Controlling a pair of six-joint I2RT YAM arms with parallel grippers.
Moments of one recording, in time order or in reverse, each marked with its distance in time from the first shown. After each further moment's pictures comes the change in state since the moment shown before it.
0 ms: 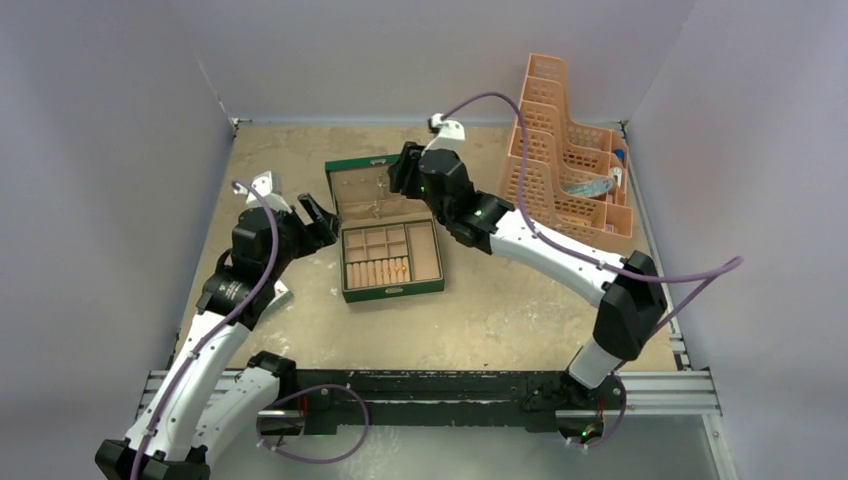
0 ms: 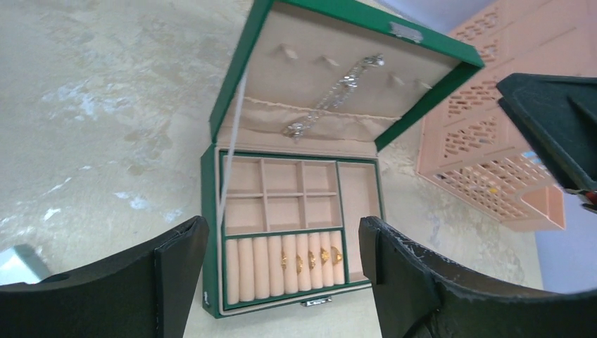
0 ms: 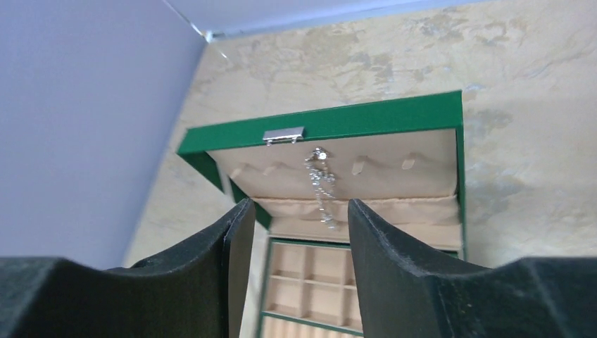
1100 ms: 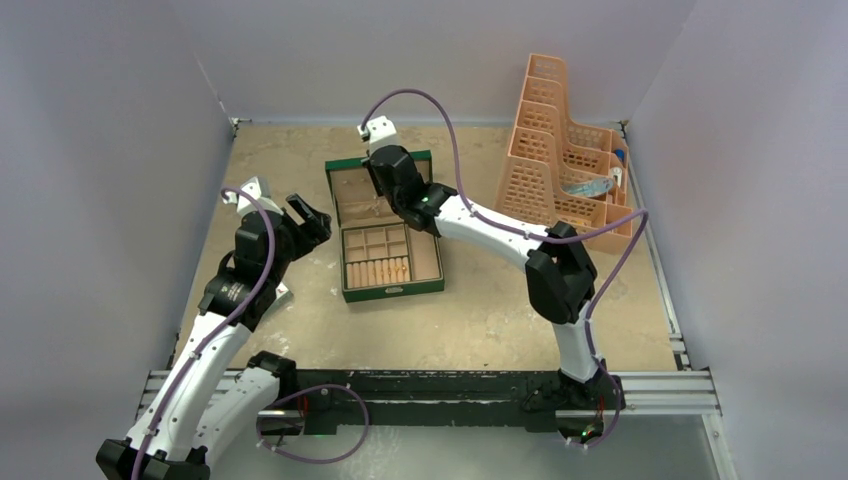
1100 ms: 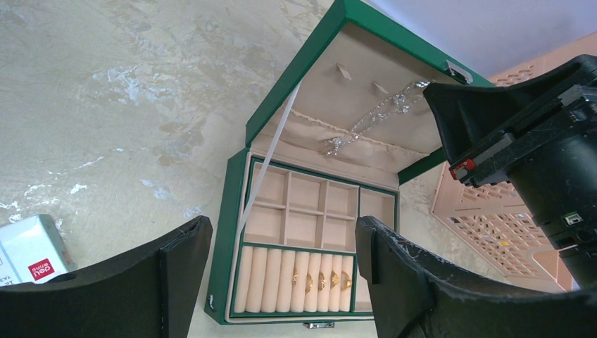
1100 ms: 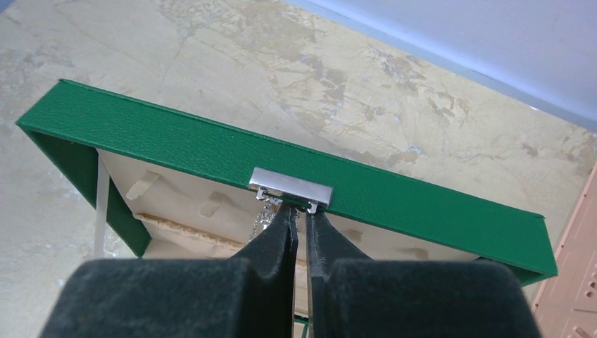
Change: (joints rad) left arm 0.000 -0.004 -0.020 -0.008 -0.126 -0.102; right arm 0.021 0.357 0.291 0.000 0.064 -0.476
